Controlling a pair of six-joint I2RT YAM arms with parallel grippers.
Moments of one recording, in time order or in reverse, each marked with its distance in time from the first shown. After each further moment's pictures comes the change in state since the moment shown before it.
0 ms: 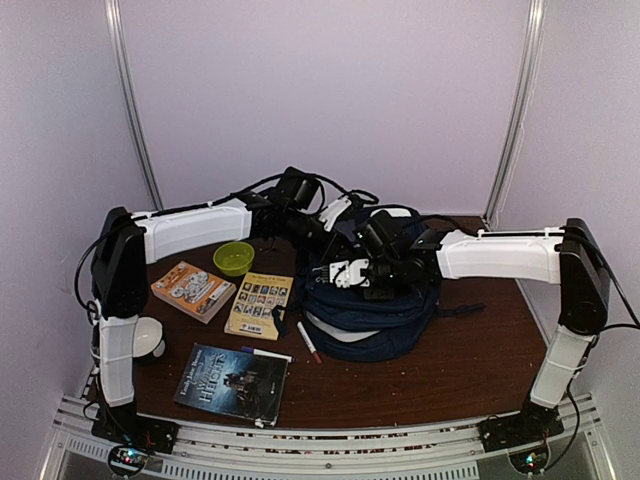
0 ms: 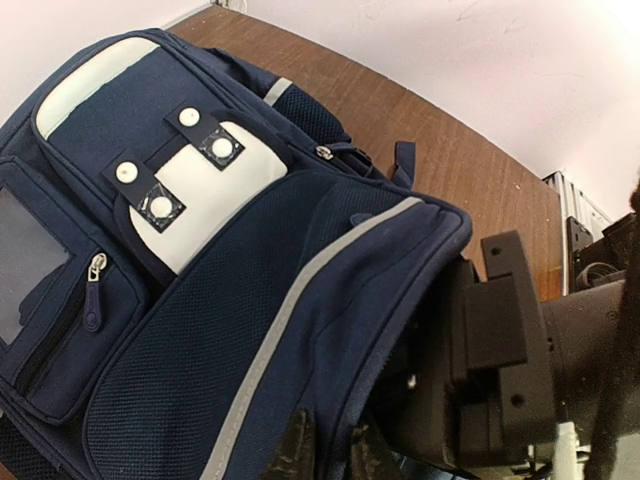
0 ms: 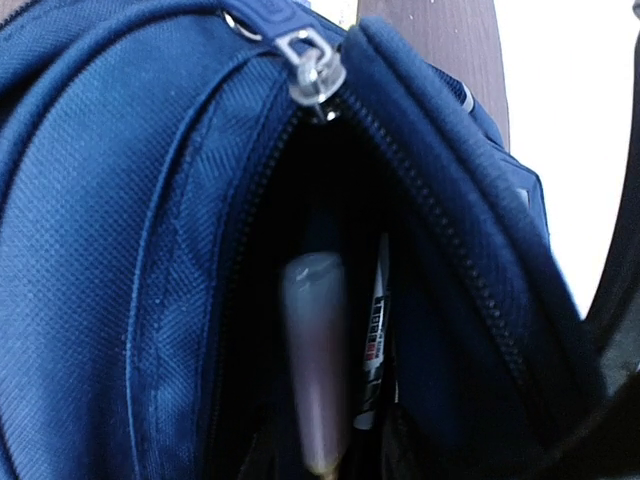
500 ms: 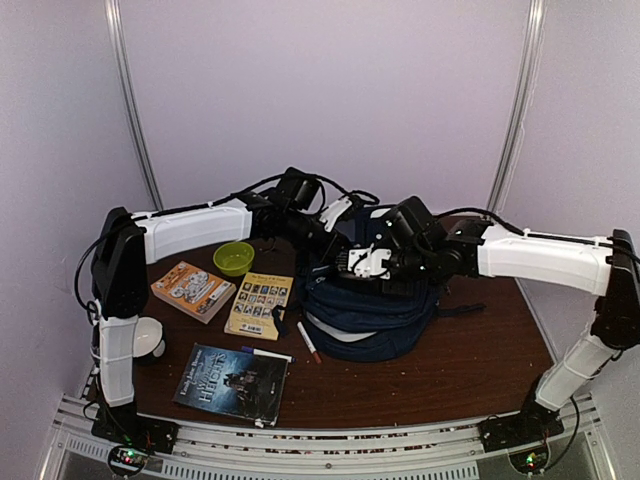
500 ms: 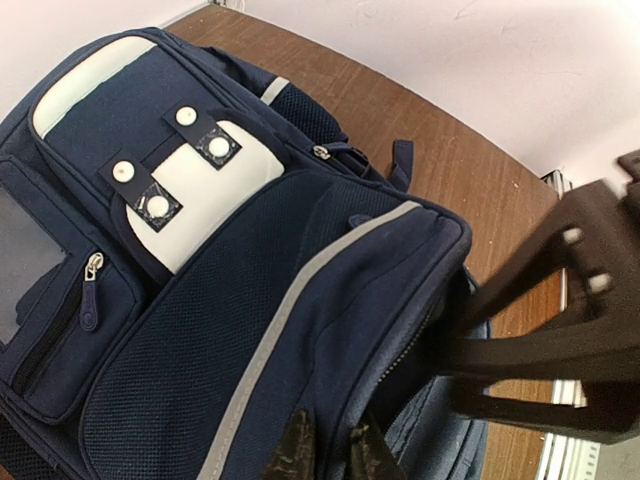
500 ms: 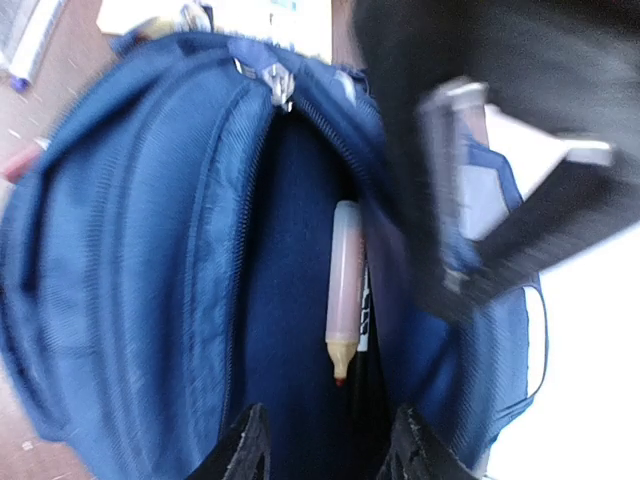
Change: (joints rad) left arm -0.001 0.000 0.000 -0.002 0.001 -0.001; right arm 0.002 -0.192 -0.078 -0.073 -0.060 0.088
